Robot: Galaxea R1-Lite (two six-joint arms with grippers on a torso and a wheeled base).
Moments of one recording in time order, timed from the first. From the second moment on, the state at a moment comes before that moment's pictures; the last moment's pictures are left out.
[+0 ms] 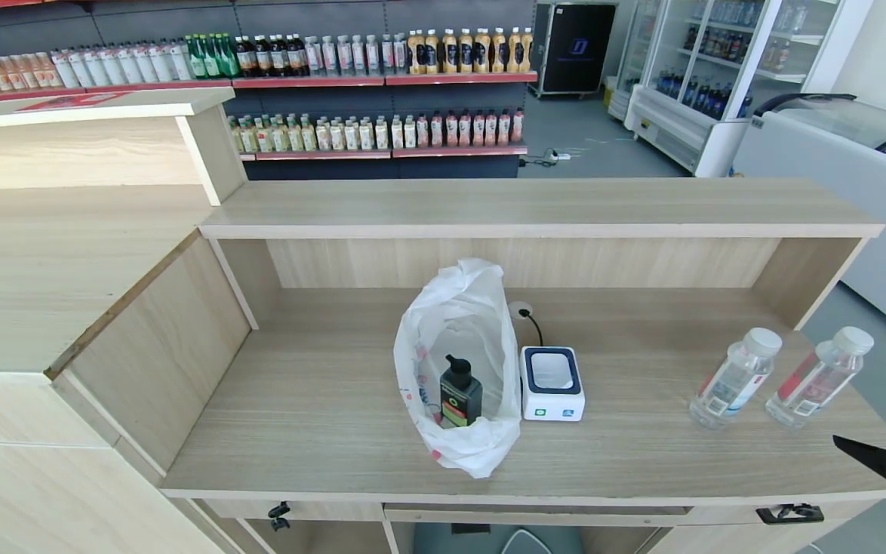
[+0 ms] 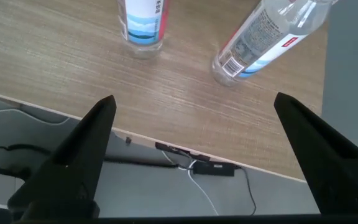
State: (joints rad) left arm -0.01 0.00 0.00 0.00 -0.04 0.00; right arm -0.74 1.81 -0.43 -0.73 0.72 -0.79
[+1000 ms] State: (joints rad) left arm -0.01 0.00 0.00 0.00 -0.04 0.00; right arm -0.62 1.97 -0.56 -0.84 0.76 -0.71
